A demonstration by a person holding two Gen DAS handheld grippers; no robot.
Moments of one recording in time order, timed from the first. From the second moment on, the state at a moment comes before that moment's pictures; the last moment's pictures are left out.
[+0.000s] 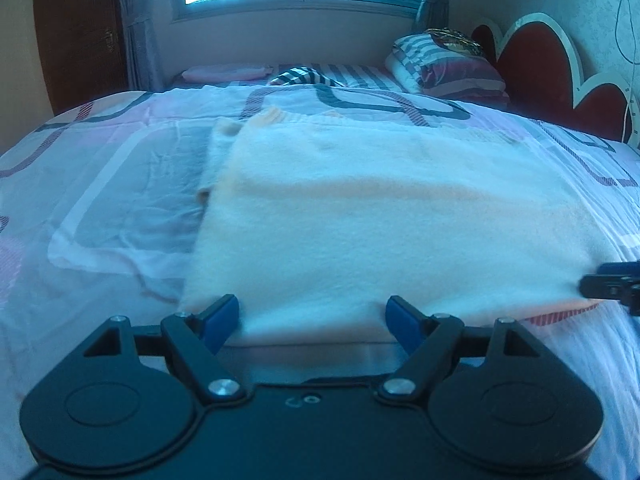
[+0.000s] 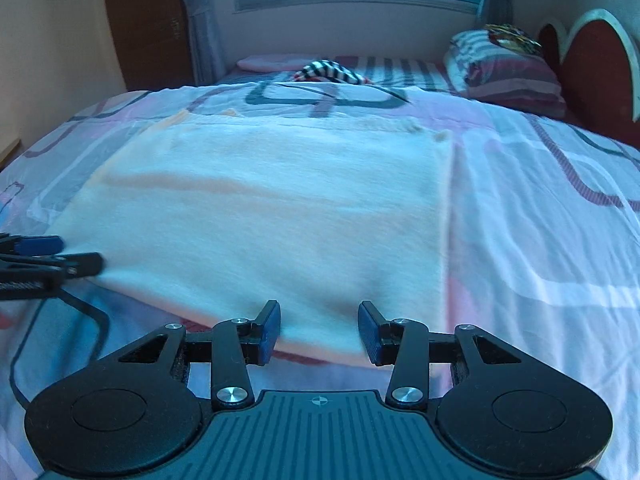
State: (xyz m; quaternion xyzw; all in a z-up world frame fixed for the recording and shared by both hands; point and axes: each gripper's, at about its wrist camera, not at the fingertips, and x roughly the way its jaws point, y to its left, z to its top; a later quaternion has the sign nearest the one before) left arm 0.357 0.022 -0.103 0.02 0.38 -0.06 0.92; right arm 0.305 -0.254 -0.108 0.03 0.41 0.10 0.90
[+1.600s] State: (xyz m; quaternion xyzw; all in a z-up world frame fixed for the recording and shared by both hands) left arm 0.327 0.095 -0.137 -0.46 0.32 0.00 0.83; right arm 0.308 -0.251 -0.056 0.11 0.36 0.15 0.91
